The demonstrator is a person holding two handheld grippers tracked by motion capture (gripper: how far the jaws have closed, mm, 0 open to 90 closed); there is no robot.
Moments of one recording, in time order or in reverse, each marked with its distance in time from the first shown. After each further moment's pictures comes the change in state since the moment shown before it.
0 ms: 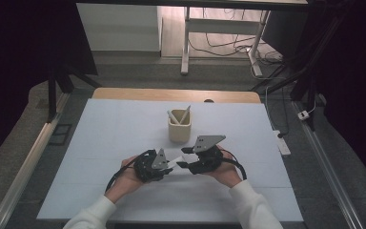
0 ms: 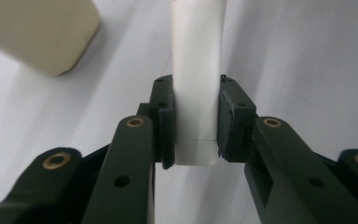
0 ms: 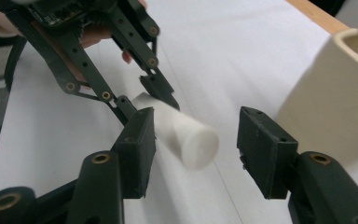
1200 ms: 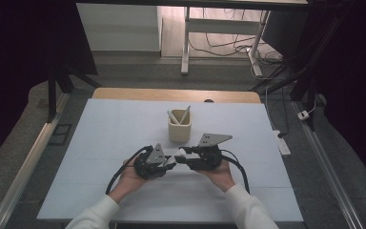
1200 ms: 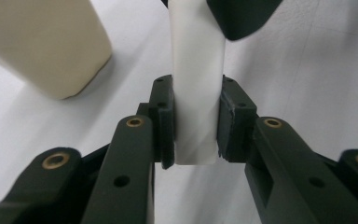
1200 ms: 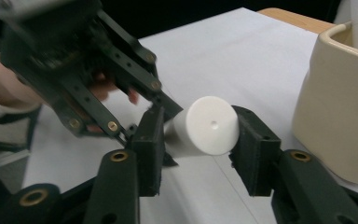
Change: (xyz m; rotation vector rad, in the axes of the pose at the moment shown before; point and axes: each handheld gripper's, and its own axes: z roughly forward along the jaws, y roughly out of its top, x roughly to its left) left arm 0.004 0.001 0.004 -0.145 -0.021 -0.088; right arm -0.005 -0.014 0.007 -0.187 0.041 0.229
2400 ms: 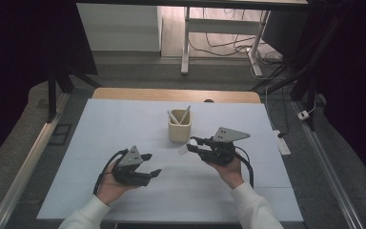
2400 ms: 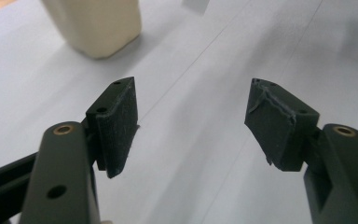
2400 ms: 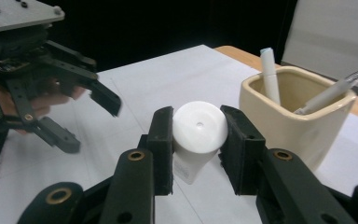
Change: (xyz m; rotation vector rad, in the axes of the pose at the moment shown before) left arm 0.002 -0.041 -0.056 -0.081 0.030 -0.188; right arm -0.003 0.016 -0.038 -0.103 -0.147 -0.053
